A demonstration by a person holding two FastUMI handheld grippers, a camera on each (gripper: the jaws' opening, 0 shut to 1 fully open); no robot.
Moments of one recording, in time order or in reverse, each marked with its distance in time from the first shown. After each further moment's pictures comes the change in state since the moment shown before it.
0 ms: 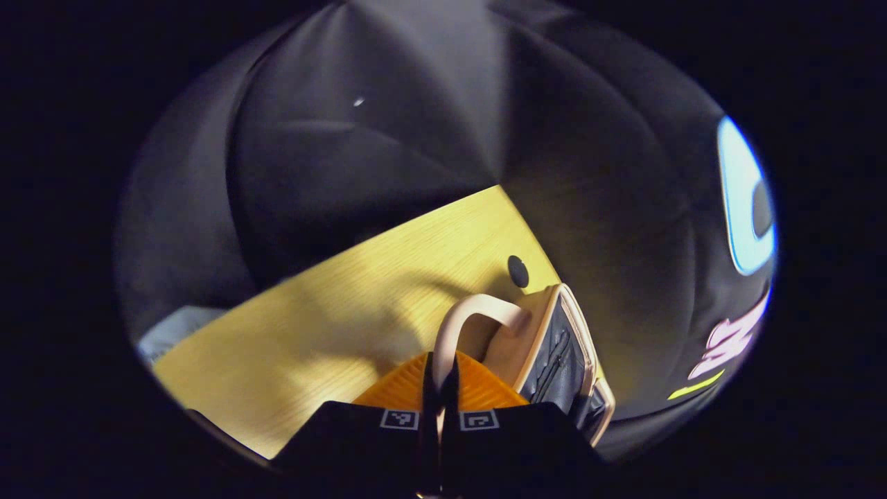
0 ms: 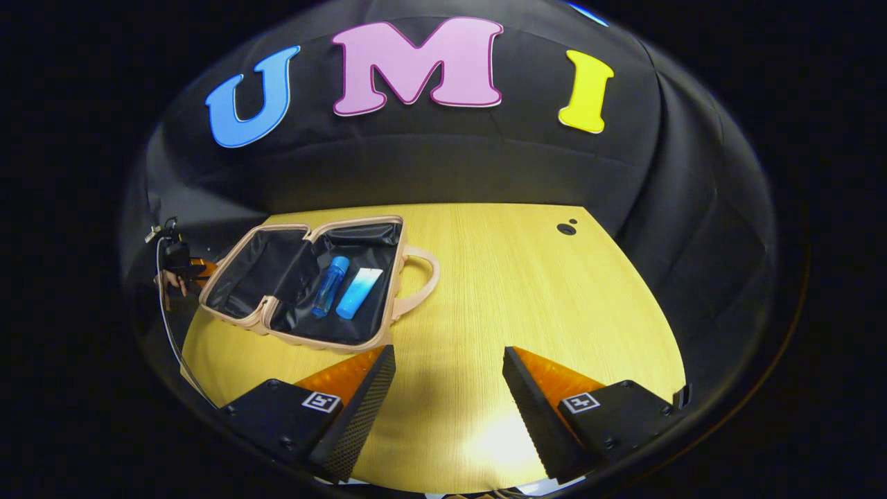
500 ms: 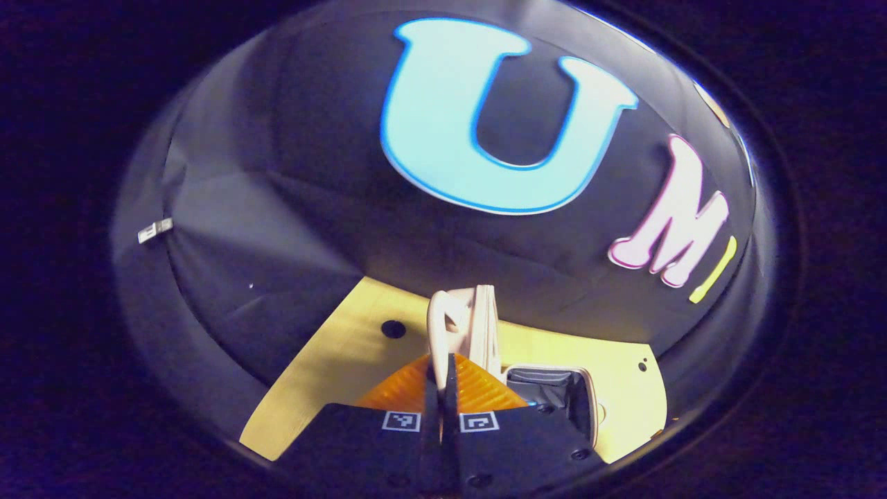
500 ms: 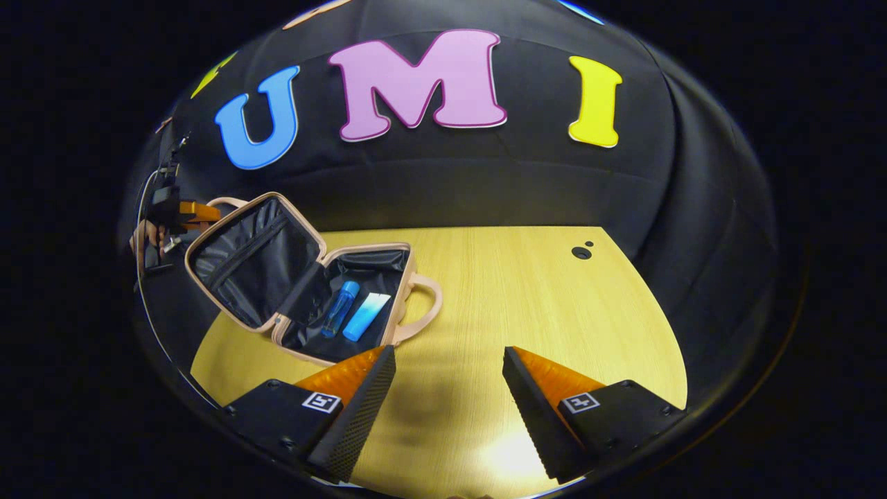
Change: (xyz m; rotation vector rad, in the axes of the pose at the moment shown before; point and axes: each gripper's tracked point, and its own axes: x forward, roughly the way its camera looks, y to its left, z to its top) left arm -0.159 -0.240 -0.004 0.589 -0.210 -0.101; right arm 0.002 -0.033 0.034 0.032 -0.073 0.108
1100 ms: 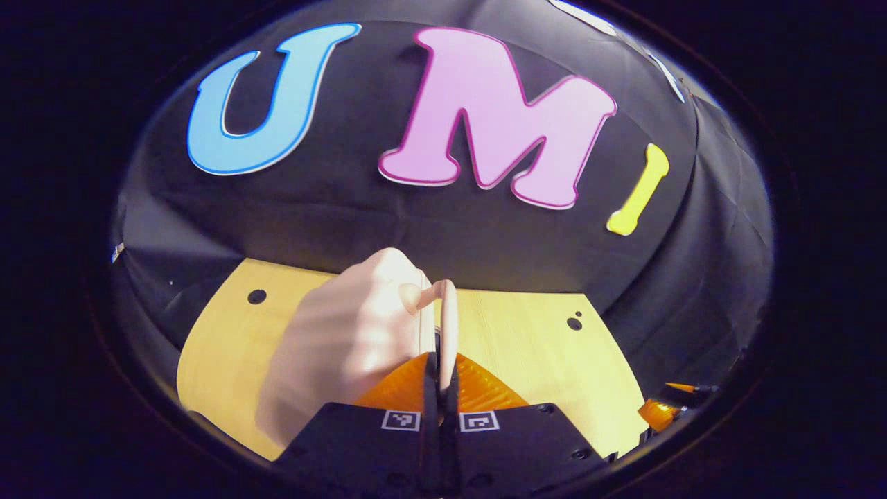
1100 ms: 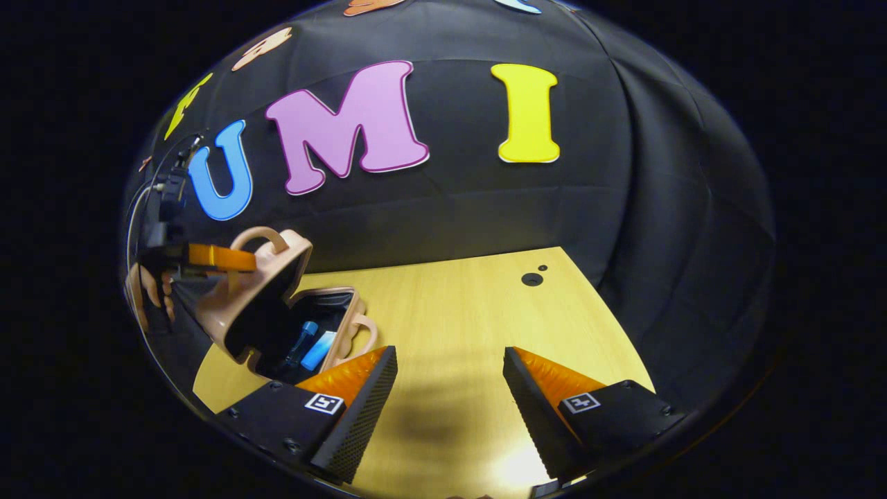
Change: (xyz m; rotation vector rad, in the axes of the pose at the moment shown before) left arm 0.021 -0.293 -0.126 0.151 0.147 -0.148; right arm -0.013 -0.130 0.048 0.071 -0.122 -0.042
